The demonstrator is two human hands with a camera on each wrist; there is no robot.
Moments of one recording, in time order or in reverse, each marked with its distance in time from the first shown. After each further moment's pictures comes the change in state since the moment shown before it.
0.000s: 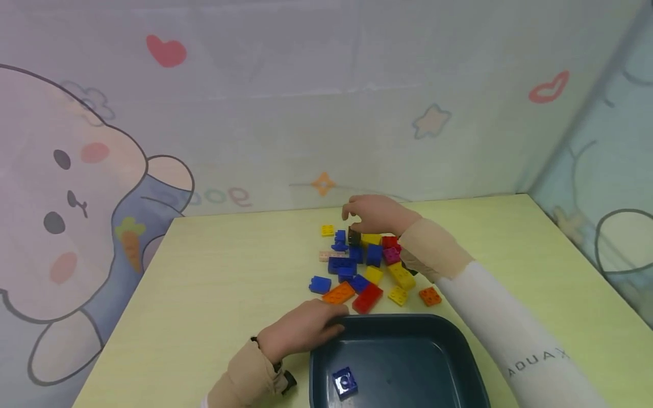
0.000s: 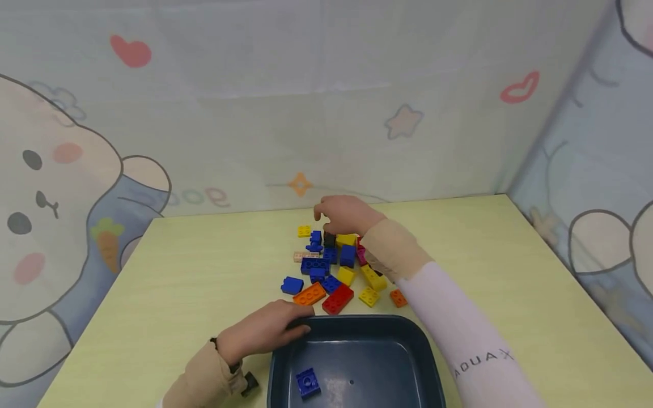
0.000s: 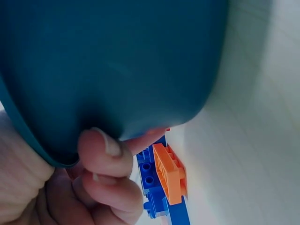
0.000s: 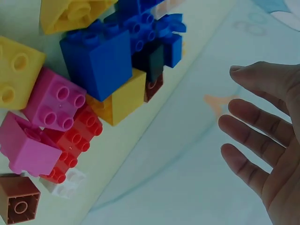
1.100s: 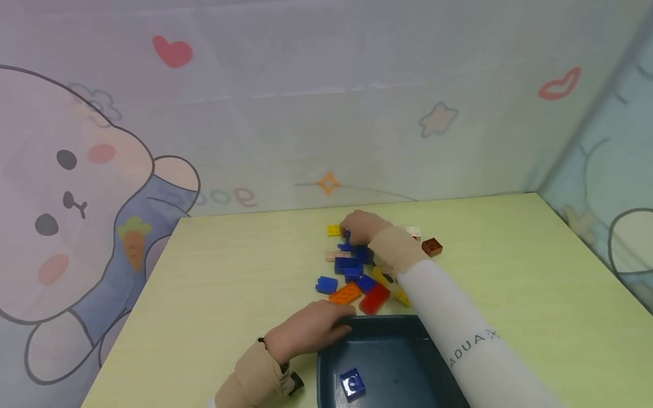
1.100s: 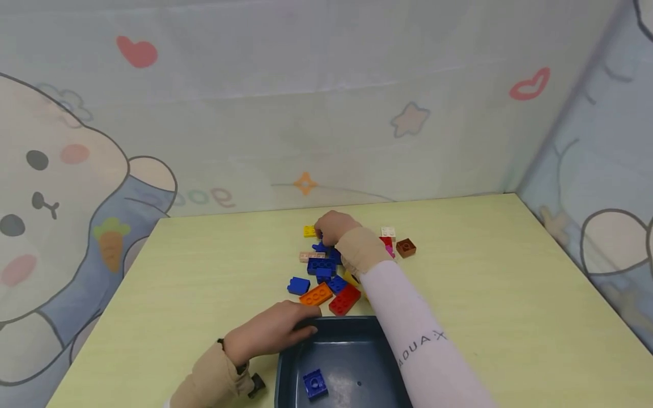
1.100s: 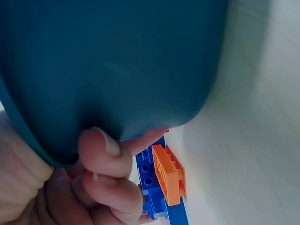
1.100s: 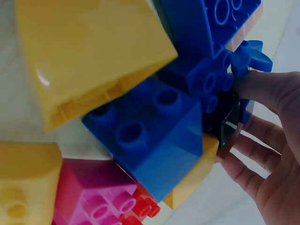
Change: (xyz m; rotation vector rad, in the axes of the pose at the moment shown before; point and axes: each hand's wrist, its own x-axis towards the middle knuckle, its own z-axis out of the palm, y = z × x) left_hand 0.003 0.007 0.001 0.010 0.021 0.012; right_hand 0.052 0.006 0.058 0.002 -0.190 0.168
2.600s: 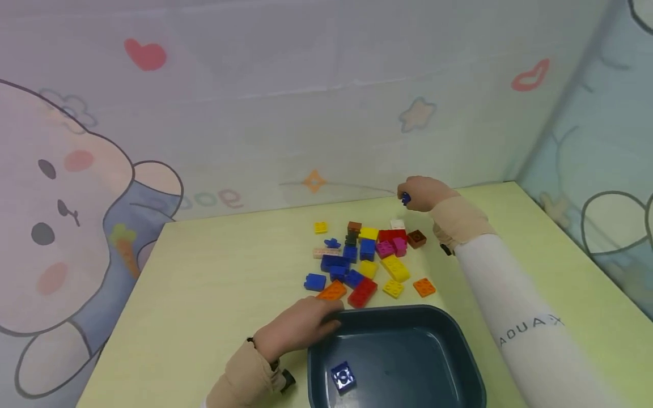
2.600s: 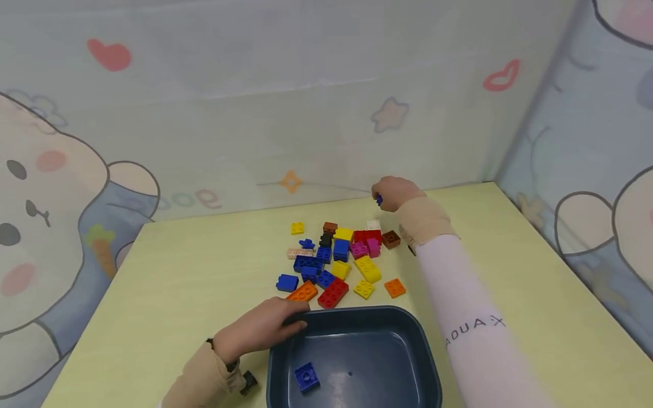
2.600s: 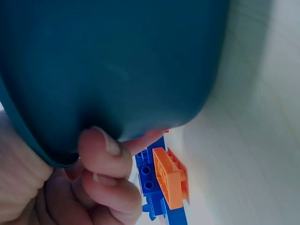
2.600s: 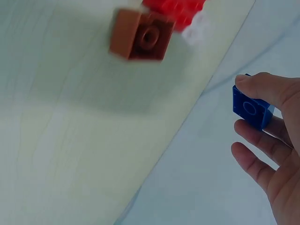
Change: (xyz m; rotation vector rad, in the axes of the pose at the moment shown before) left_hand -0.001 -0.011 -0.006 -0.020 -0.021 -0.002; right_hand -0.099 0.115 -0.042 -0.014 0.165 0.129
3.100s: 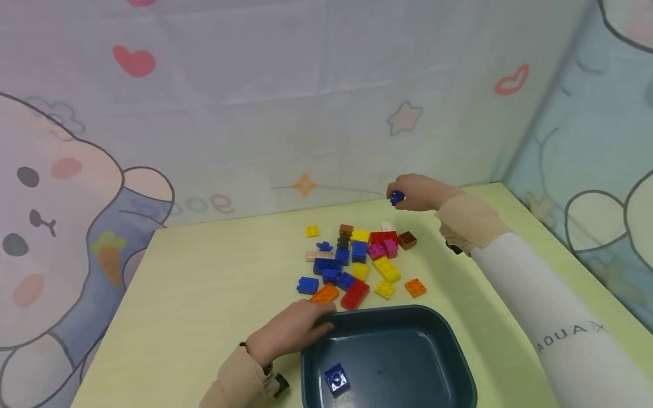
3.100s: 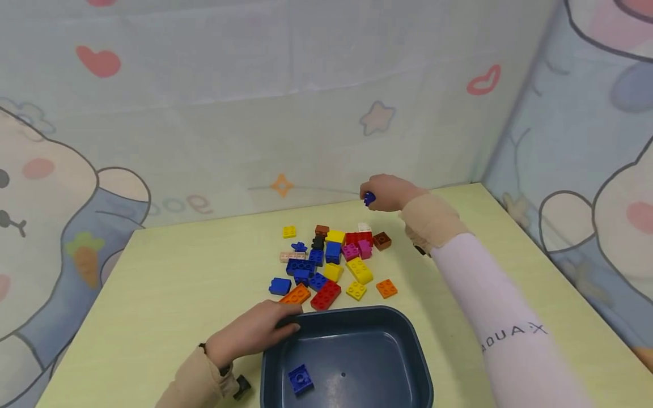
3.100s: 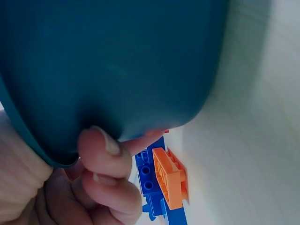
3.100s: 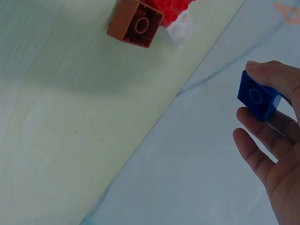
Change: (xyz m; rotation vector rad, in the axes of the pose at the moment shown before) left_hand -0.004 -0.006 -0.002 -0.018 -0.010 -0.036; right_hand -0.011 -0.010 -0.018 0.076 0.009 -0.091
